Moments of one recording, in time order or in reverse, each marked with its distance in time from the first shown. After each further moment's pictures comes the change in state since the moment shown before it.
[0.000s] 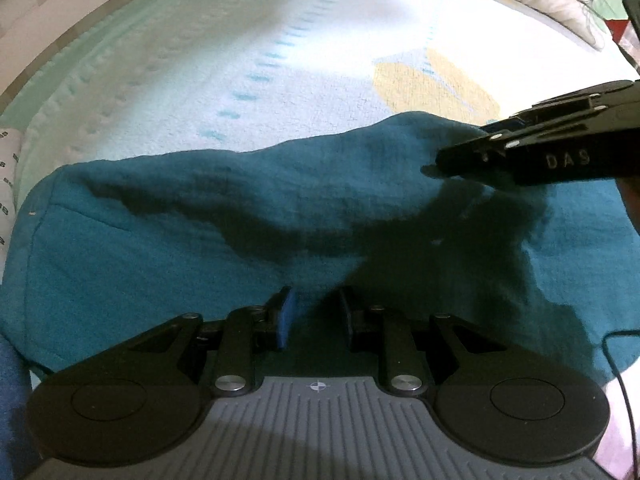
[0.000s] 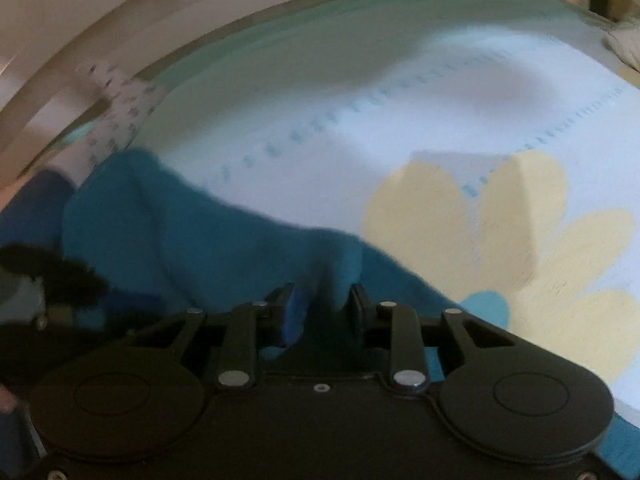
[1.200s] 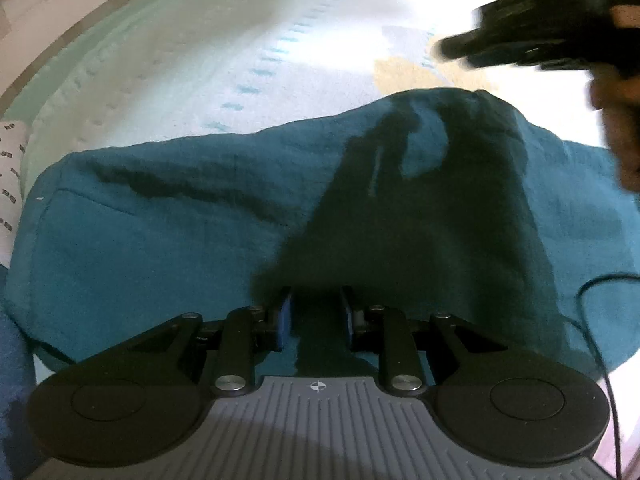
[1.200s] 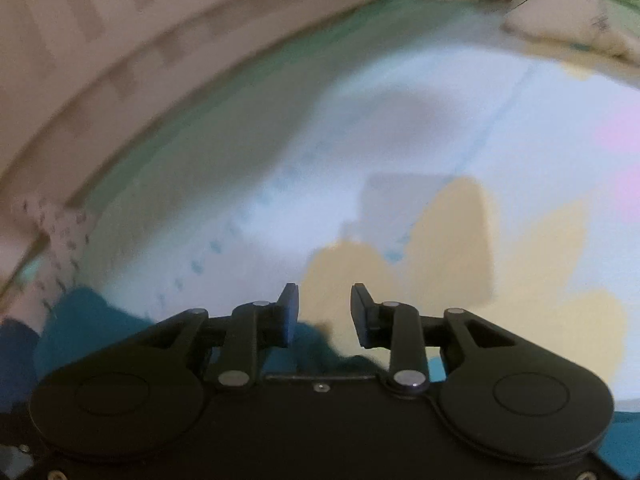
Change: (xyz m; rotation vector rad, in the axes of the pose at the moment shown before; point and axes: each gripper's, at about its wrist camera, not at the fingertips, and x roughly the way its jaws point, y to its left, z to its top) left arm 0.000 -0.005 -0.005 -0.005 0.014 0.012; right arm -0.038 -0.056 0.018 0.371 -0.217 -0.121
